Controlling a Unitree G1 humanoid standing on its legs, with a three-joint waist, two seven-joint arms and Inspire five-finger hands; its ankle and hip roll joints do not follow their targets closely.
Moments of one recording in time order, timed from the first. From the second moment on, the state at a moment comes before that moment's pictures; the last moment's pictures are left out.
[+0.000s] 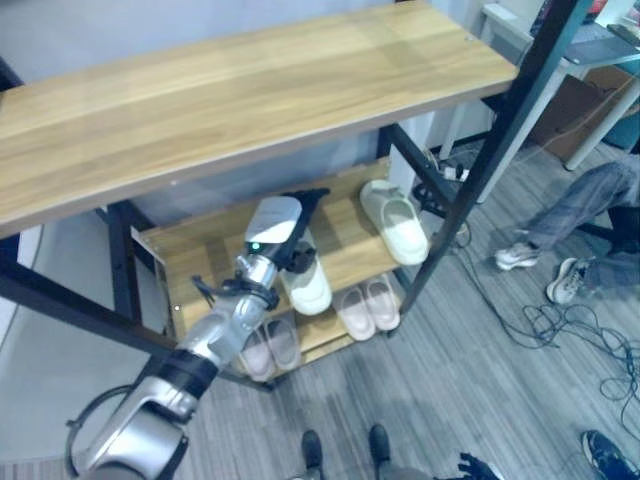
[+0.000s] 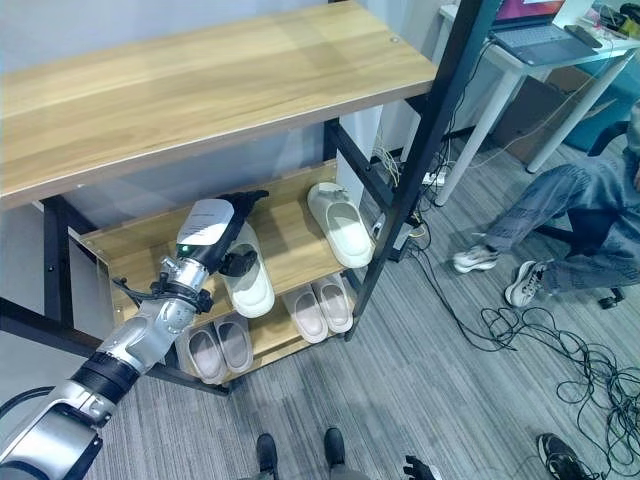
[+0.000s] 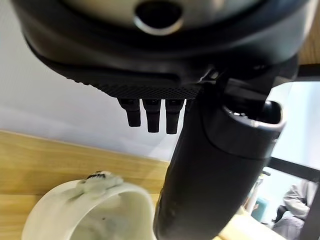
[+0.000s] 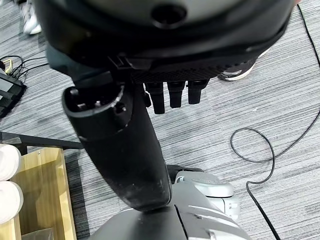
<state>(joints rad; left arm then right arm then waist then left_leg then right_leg) -0.60 0.55 -0.48 0.43 0.60 -0.06 0.35 0.10 -0.24 0.18 1.12 0.12 -0.14 -0.15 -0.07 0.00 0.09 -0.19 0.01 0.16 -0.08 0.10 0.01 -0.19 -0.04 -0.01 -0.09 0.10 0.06</state>
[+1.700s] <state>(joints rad) -1.10 0.60 -0.67 0.53 0.72 0.03 0.47 -0.02 -0.29 0.26 1.03 0.14 -0.22 -0.20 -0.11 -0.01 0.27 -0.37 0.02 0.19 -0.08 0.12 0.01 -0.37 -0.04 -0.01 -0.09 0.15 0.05</state>
